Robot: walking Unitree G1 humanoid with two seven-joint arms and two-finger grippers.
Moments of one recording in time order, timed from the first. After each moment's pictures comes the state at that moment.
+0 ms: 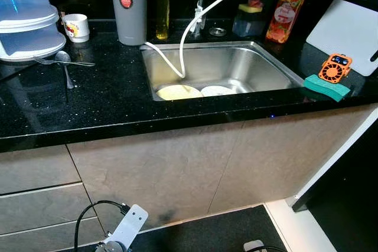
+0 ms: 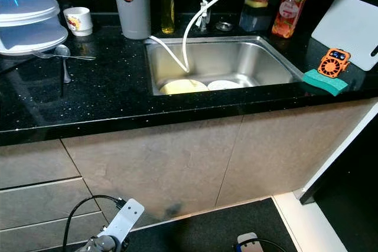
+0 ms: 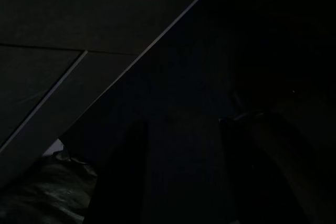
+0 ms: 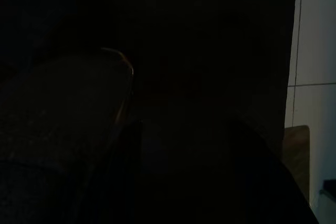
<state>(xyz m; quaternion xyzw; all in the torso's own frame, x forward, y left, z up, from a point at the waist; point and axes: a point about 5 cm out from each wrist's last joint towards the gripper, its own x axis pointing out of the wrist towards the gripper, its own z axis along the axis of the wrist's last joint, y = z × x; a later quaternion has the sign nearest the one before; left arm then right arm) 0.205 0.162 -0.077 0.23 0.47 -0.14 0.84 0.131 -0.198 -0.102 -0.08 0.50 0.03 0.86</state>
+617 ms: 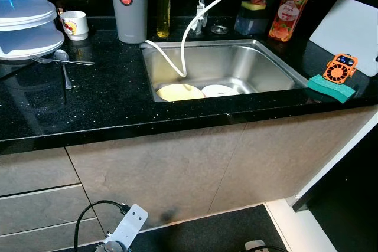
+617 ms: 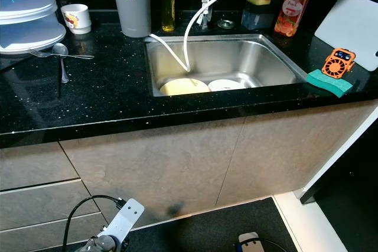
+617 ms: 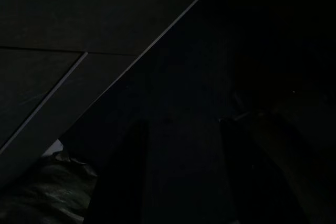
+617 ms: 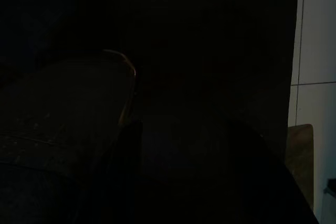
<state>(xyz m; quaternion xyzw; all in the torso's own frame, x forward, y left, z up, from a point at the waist) 0.205 0.162 -0.077 0.23 0.47 -0.14 0.84 0.131 -0.196 -0.102 -0.08 0.50 0.03 0.86</state>
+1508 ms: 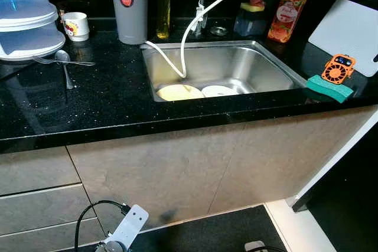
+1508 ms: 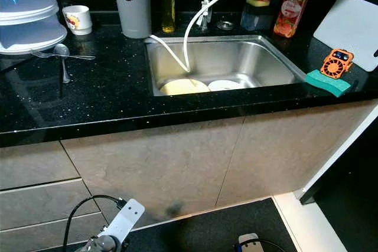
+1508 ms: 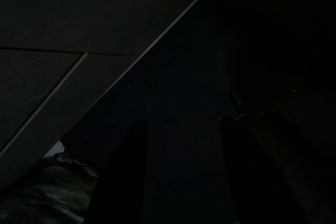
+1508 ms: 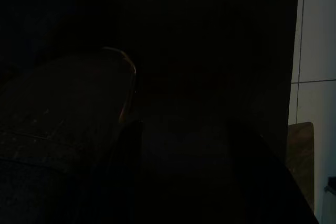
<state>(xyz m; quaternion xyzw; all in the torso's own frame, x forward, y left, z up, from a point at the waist) 0.205 0.162 -0.077 0.24 0.47 -0.15 0.84 0.129 -0.196 -0.103 -0.08 0.50 0.02 0.86</state>
